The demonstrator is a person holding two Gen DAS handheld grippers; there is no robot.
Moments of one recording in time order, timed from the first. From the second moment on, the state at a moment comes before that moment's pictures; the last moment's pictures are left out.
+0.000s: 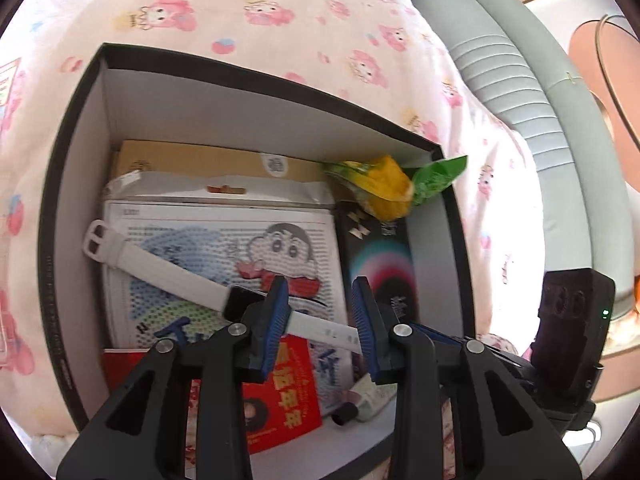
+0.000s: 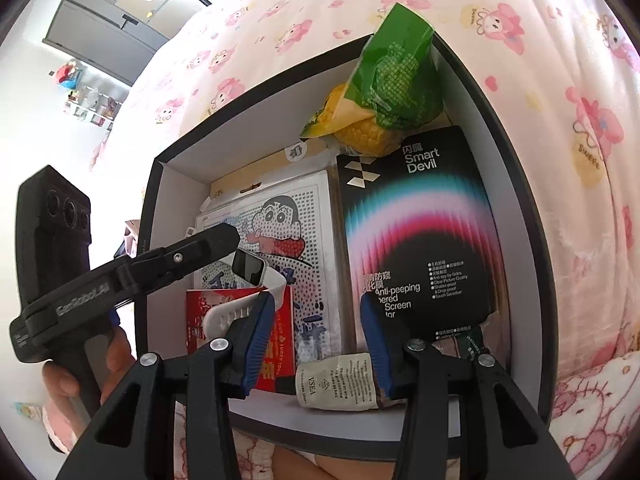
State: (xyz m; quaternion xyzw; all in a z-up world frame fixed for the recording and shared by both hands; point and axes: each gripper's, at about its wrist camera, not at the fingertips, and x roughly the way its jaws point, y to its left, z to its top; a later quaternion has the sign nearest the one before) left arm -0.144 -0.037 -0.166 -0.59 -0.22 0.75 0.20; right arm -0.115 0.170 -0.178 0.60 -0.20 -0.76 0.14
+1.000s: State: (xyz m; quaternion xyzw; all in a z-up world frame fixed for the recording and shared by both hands) left arm -0.170 -0.037 -0.197 -0.64 -0.20 0.73 0.11; right arm -0.133 0.147 -0.204 0.66 -0.15 -0.71 0.18
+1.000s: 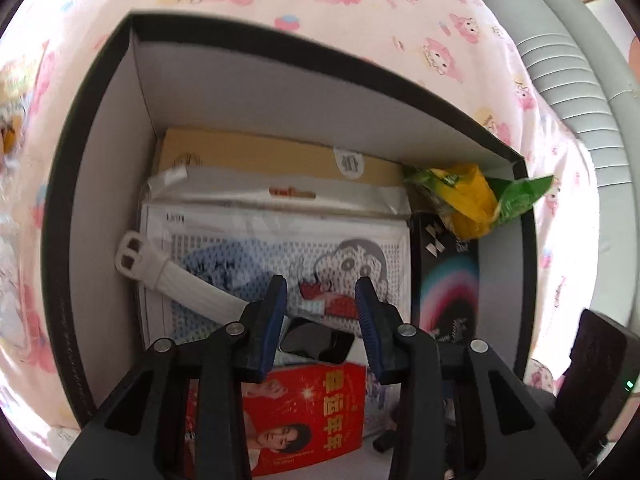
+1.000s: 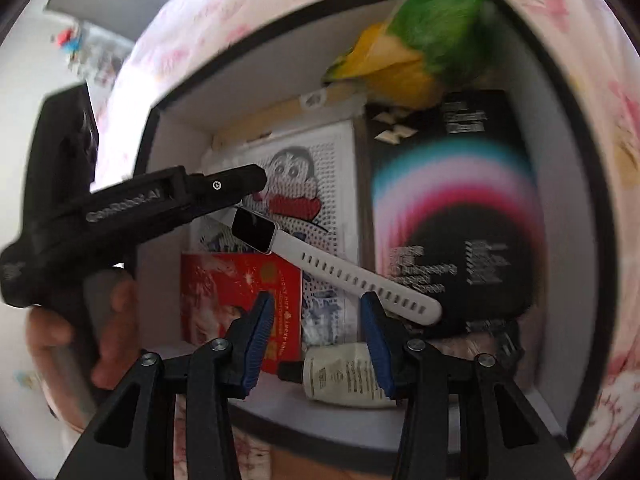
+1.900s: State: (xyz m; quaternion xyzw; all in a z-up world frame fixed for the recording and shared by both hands) left arm -0.164 -0.055 -0.197 -0.65 -0.23 0.71 0.15; right arm -0.169 0.158 -0.198 0.63 -0.08 -0.76 0.10
